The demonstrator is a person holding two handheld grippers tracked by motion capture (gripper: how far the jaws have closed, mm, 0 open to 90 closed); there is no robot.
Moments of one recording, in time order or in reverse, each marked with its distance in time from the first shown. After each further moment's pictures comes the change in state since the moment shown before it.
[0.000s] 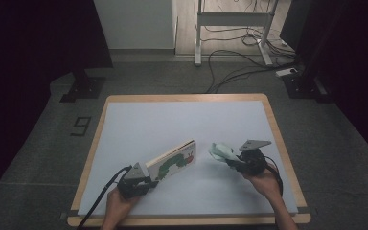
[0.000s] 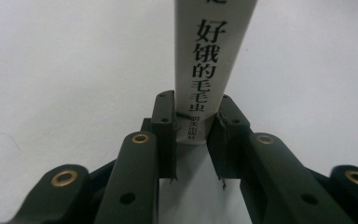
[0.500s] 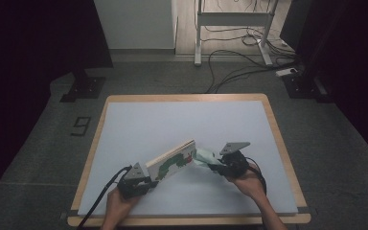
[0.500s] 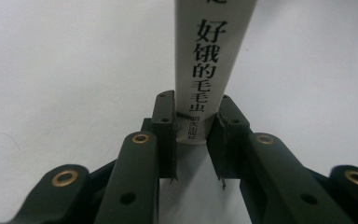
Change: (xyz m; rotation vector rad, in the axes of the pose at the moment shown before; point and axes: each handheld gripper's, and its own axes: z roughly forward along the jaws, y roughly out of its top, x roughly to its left) left arm 0.000 0.000 0.000 0.002 0.002 0.003; right arm 0.037 0.020 0.033 0.015 0.116 -0.086
